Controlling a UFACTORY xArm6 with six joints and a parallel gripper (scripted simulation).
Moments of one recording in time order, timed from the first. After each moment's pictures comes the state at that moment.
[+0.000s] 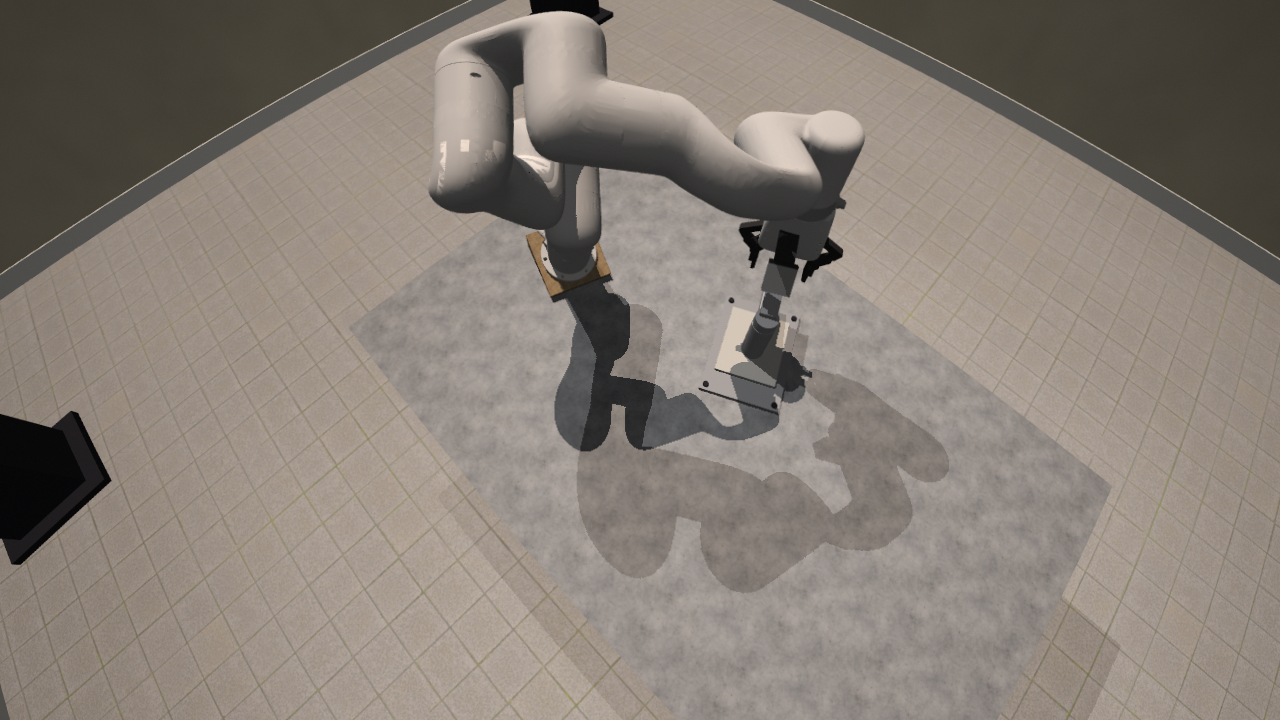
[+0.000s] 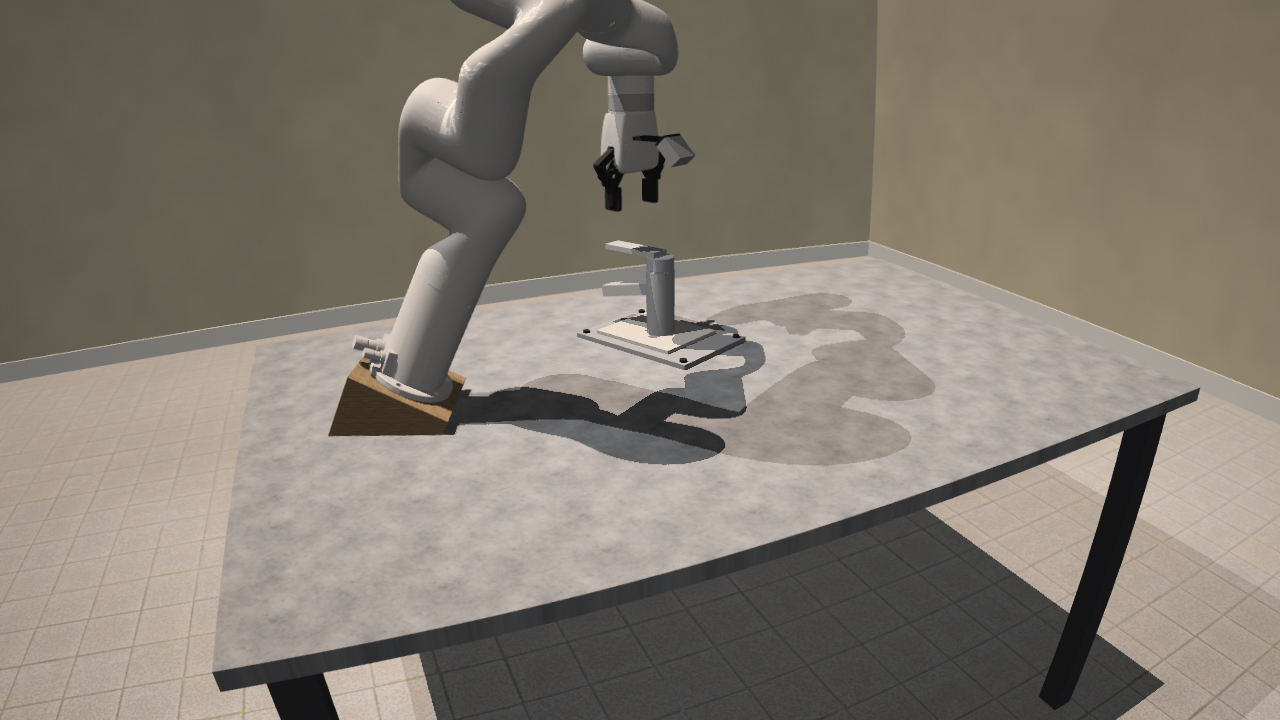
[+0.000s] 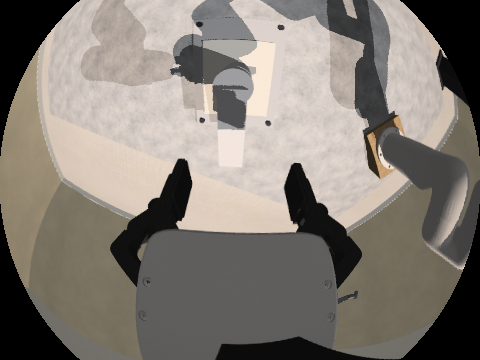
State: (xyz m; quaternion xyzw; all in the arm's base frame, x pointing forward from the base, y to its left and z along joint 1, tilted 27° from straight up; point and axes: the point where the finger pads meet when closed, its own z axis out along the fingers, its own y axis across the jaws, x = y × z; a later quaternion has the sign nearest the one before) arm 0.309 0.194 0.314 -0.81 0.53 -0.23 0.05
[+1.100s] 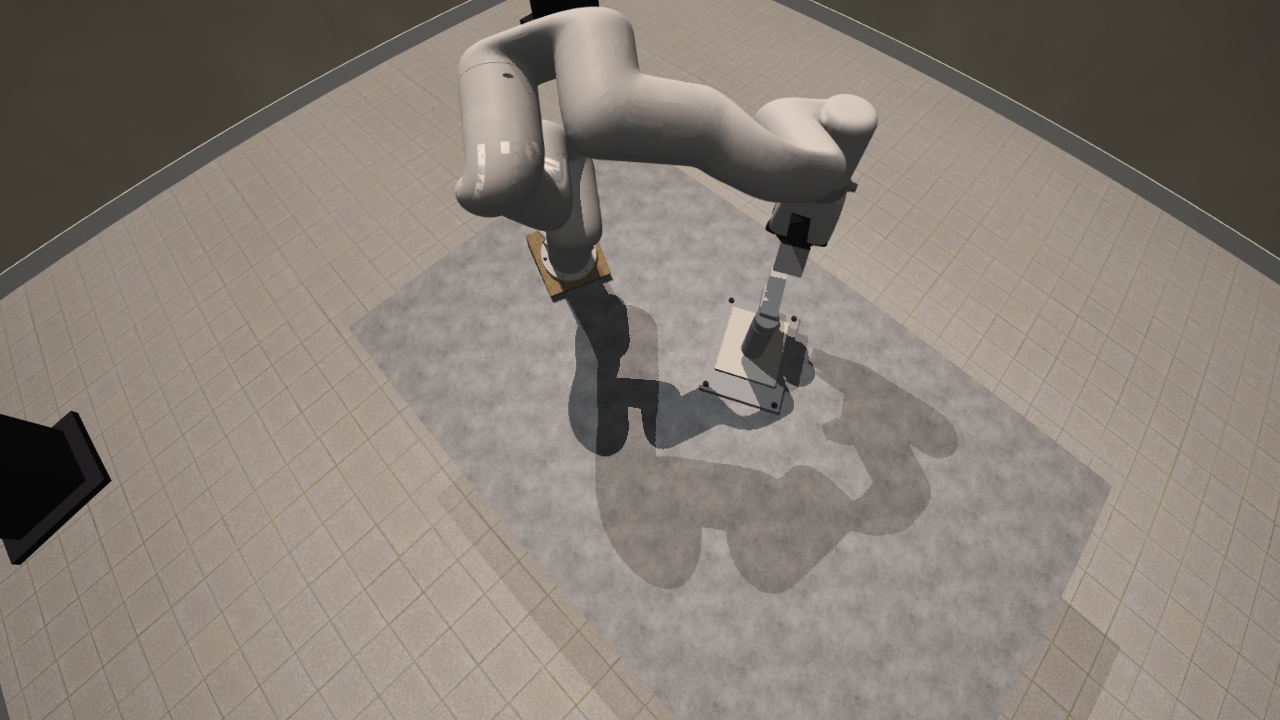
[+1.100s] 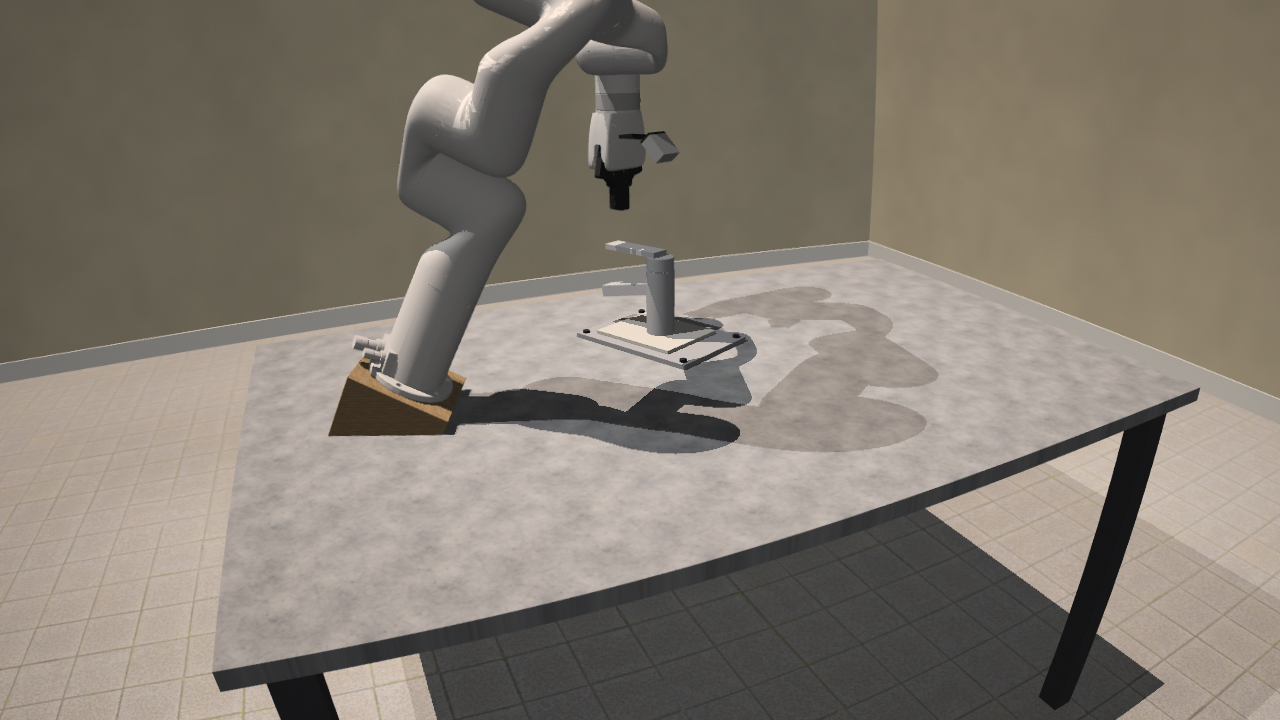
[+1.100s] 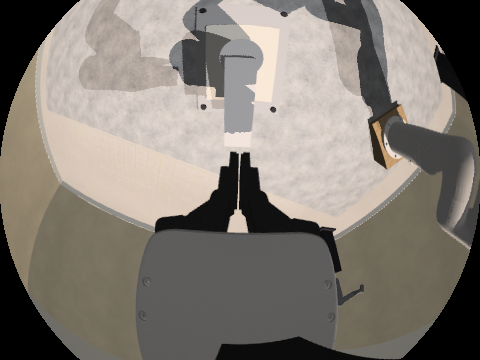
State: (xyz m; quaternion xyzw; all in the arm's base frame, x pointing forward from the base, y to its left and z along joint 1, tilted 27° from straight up) arm 0.305 0.232 0.304 -0.81 0.54 -0.23 0.04
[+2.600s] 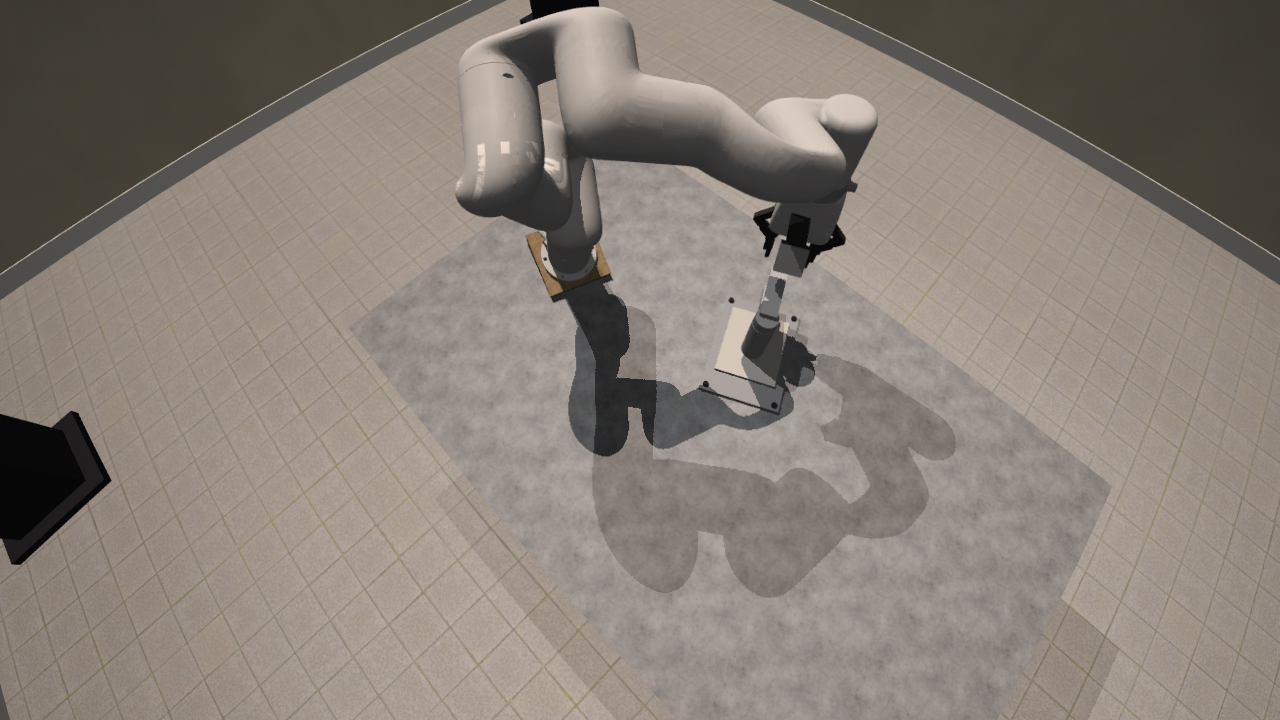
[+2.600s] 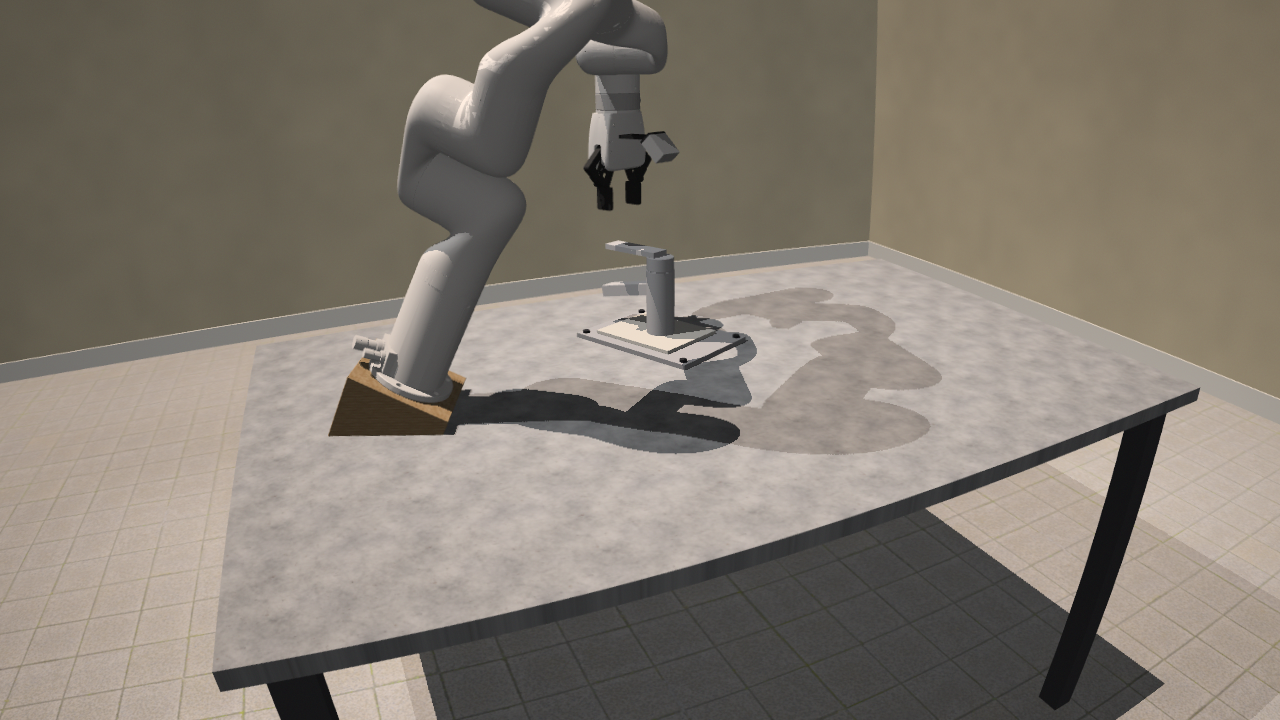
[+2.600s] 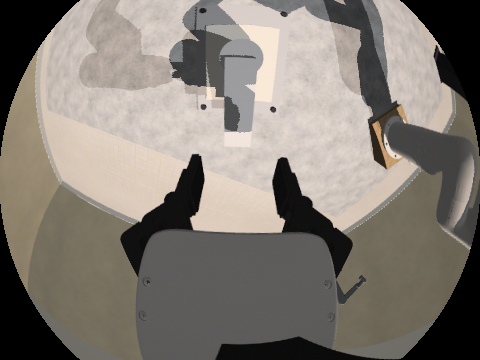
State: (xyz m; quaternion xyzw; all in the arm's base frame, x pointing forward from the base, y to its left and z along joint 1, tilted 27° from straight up) arm 0.305 0.232 0.304 -0.81 0.54 -0.23 0.04
